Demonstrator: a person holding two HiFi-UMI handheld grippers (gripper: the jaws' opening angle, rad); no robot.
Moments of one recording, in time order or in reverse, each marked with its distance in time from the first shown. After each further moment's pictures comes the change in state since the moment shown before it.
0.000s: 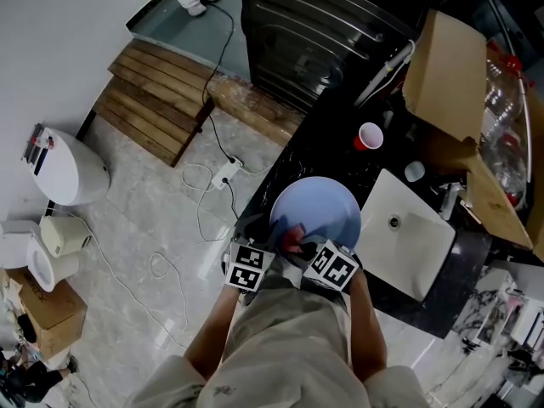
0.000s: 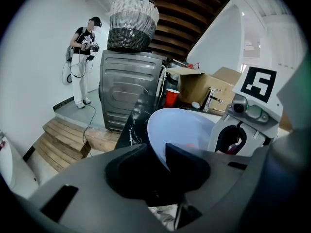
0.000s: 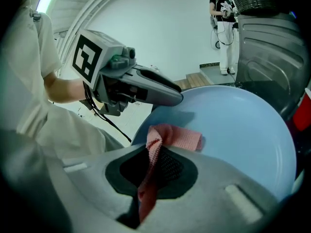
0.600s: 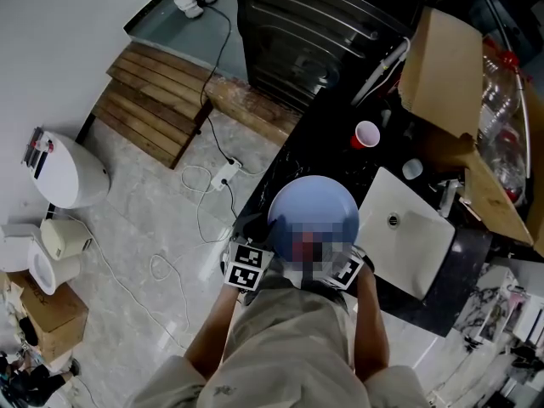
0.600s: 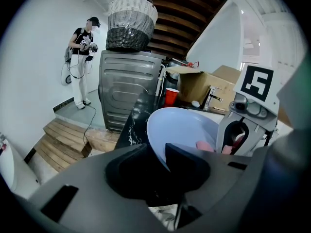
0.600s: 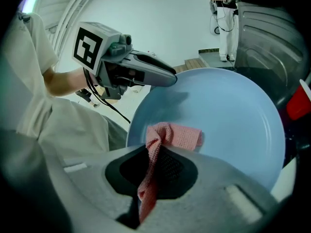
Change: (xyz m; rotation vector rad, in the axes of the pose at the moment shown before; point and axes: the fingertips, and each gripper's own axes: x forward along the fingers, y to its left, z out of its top) left arm 0.000 -0.002 0.000 0.015 0.010 0.008; right arm -0.017 -0.003 -0.036 0.020 0.165 0.002
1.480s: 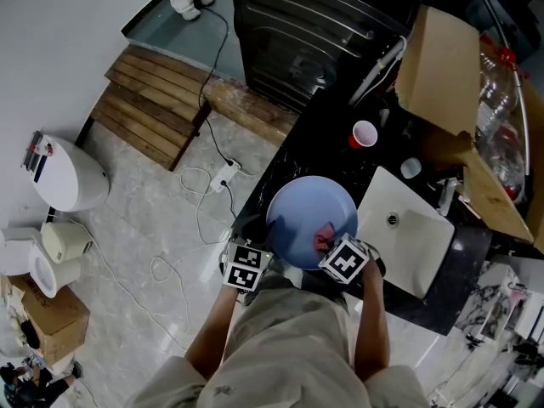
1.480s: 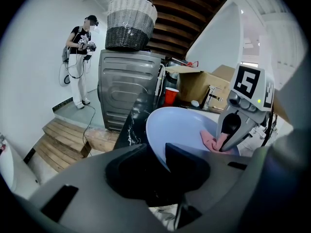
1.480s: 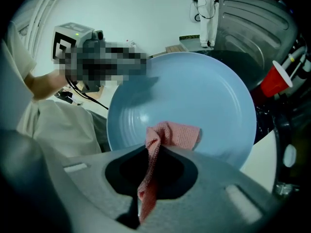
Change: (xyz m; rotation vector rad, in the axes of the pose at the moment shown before) left arm 0.003 -0.001 -0.001 0.003 0.006 -0.008; right arm -0.020 -0.038 -0.034 0.156 0.134 -0.145
